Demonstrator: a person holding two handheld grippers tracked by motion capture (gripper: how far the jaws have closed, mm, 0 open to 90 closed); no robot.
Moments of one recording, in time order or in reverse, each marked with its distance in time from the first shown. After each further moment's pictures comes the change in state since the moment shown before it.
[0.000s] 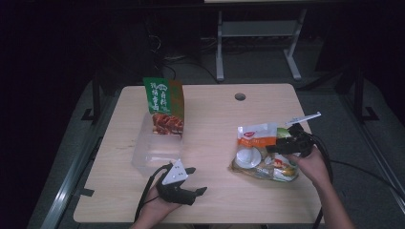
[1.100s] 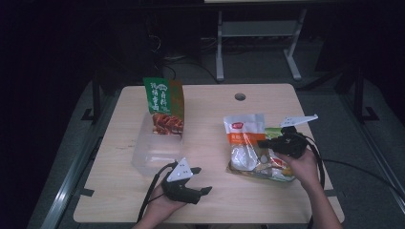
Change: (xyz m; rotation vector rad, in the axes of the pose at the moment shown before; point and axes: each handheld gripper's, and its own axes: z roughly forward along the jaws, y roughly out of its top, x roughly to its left) left arm -0.002 0.008 0.013 -0.008 -0.048 -0.027; right arm 0.042 0.006 -0.007 -0.179 0.115 -0.168
